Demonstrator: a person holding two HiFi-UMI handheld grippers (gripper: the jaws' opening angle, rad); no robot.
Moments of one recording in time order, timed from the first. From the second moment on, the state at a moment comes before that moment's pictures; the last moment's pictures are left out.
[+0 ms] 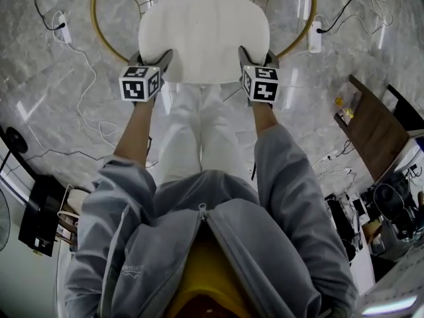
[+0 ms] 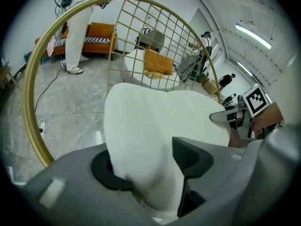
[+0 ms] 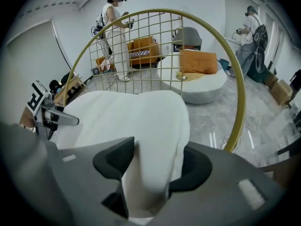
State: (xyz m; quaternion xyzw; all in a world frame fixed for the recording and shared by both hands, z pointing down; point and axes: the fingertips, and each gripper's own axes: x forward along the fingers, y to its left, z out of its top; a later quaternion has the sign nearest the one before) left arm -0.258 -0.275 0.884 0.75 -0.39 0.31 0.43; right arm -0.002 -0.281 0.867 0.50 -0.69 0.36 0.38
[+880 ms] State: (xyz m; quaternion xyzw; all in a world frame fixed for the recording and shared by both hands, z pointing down) left arm -0.293 -0.241 0.764 0.76 -0.47 0.30 0.34; right arm 0.003 -0.234 0.760 0.55 -0.69 0.31 0.36
